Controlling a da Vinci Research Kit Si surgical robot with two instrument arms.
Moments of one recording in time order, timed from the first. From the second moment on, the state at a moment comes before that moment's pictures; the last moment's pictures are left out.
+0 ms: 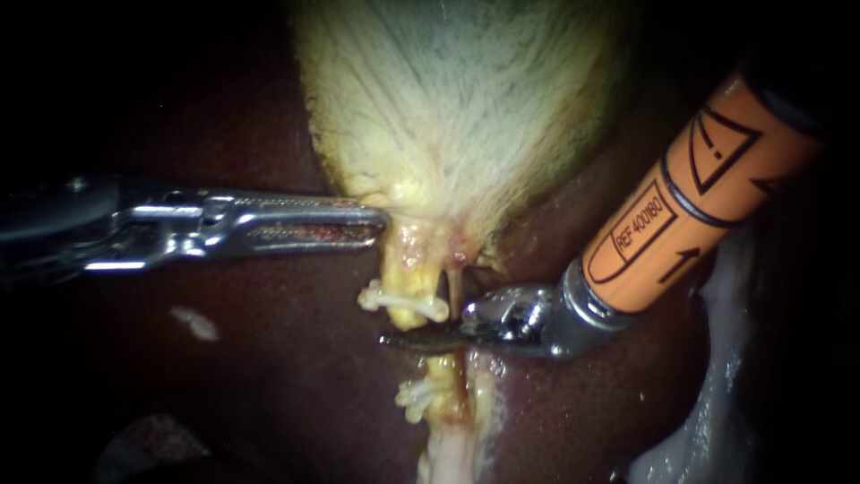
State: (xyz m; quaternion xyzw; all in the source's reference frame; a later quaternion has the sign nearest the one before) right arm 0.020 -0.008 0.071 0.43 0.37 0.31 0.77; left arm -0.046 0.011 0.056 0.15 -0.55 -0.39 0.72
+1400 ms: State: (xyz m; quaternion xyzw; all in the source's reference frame) right arm 0.020 -0.012 0.069 0.42 0.39 0.26 0.77; left arm -0.046 0.010 0.056 0.15 -0.55 -0.39 0.72
